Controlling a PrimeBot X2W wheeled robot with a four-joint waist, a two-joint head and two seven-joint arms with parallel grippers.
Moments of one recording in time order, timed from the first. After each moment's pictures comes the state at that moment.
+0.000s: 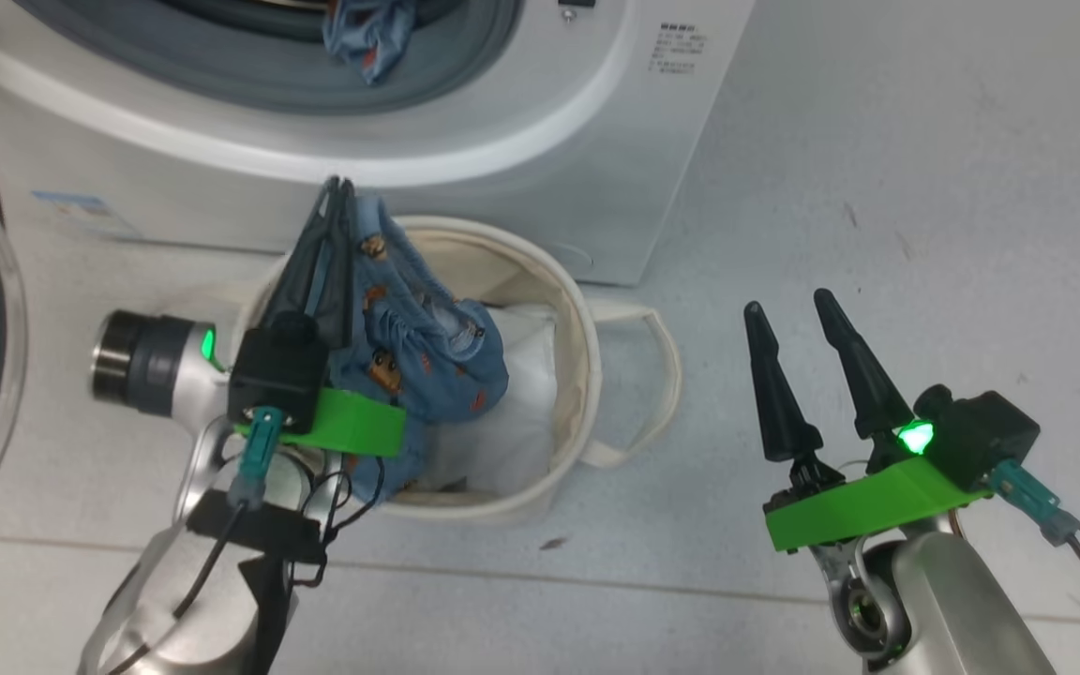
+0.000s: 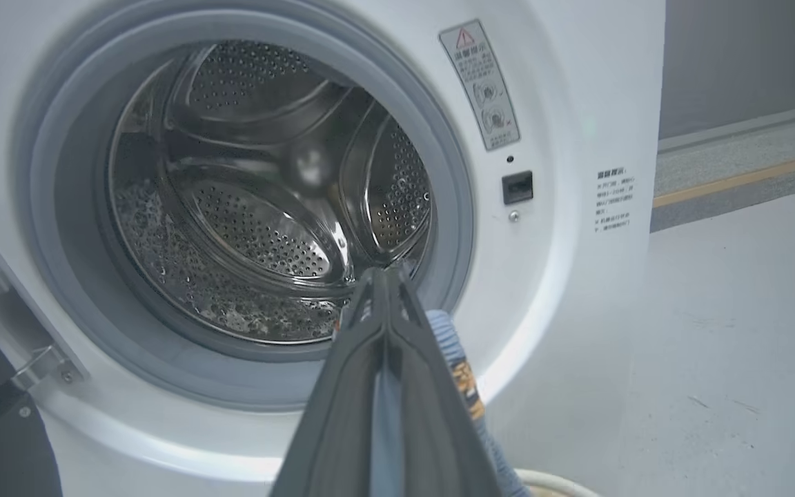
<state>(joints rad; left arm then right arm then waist) -0.59 0.21 -0.41 0.25 -0.06 0.29 -0.26 -0.26 -0.06 0.20 0.13 0.32 0.13 -0.25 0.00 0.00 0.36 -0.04</state>
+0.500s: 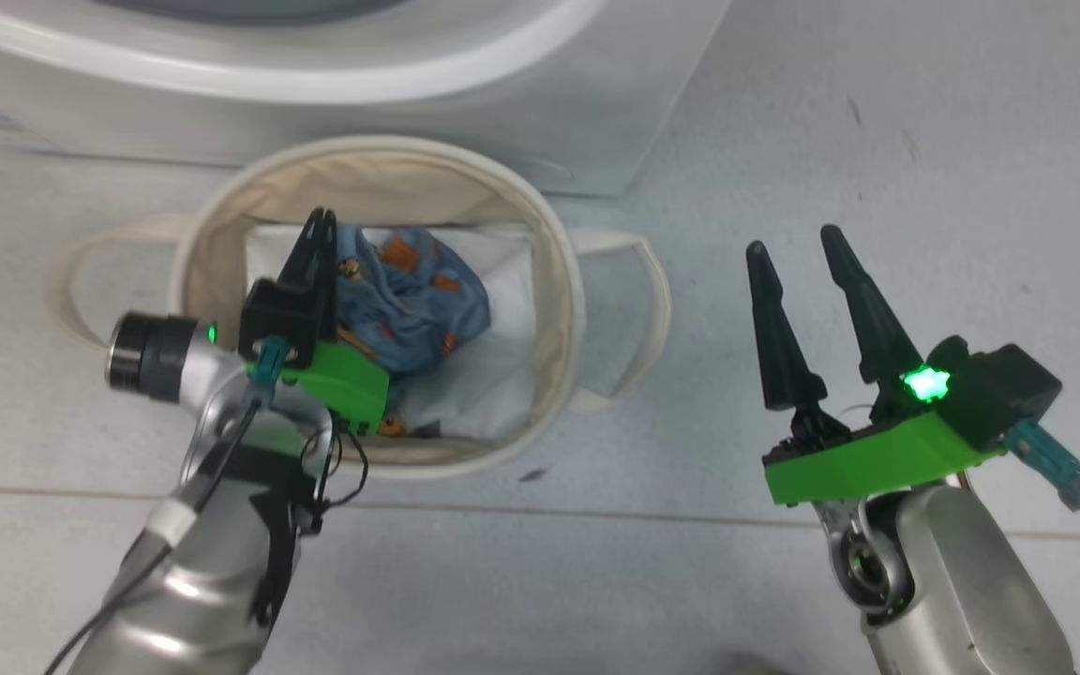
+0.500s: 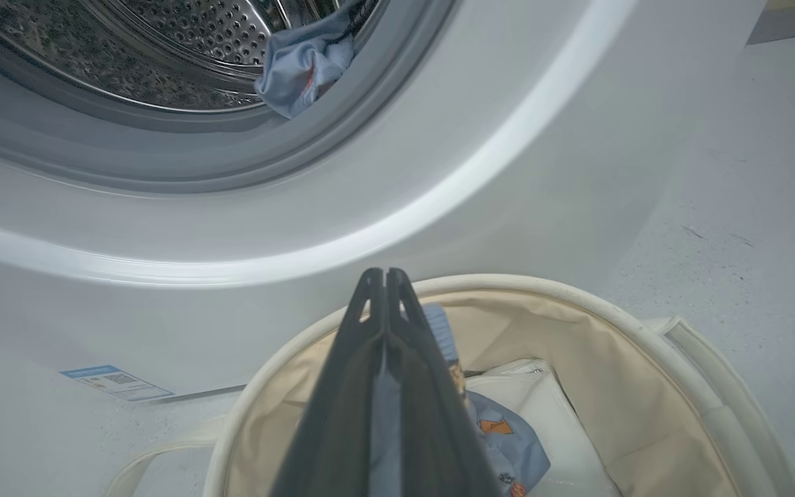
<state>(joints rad) -0.71 0.13 -0.38 0.67 -0.10 0.23 -0.26 -0.33 -0.06 0.20 0.09 0.31 0.13 -0.25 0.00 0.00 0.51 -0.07</state>
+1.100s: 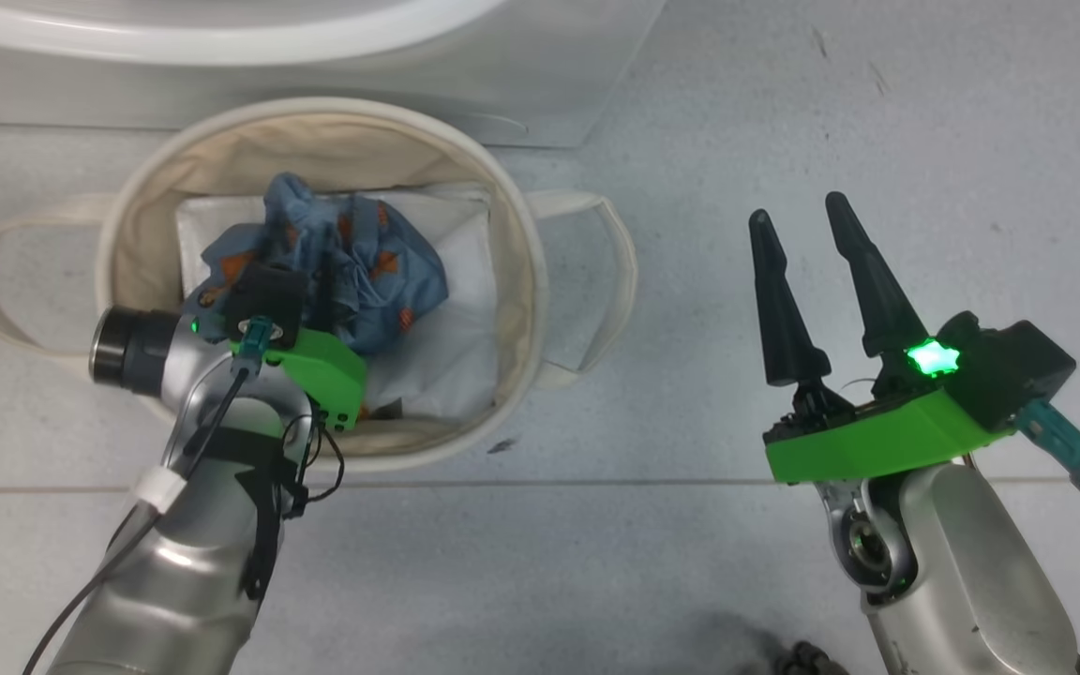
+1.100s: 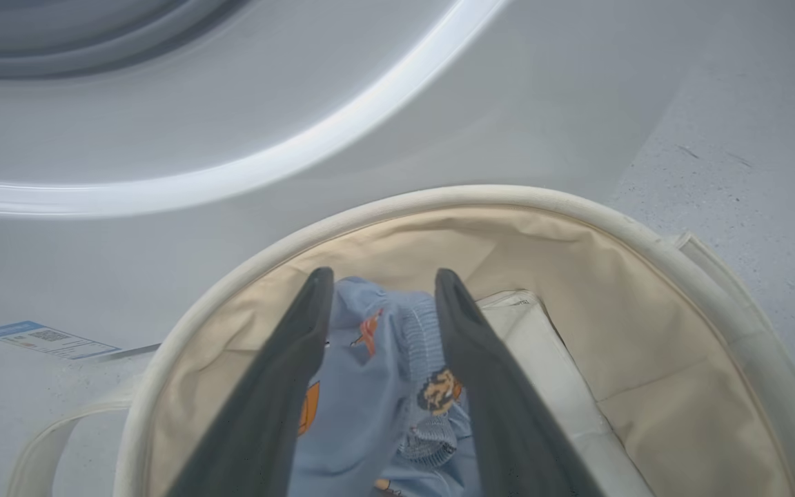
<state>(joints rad) -0.81 0.11 -0.36 0.88 -0.08 0.18 -0.26 -0.37 -0.06 0.21 0.07 0.32 0.13 -0.25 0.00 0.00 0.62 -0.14</state>
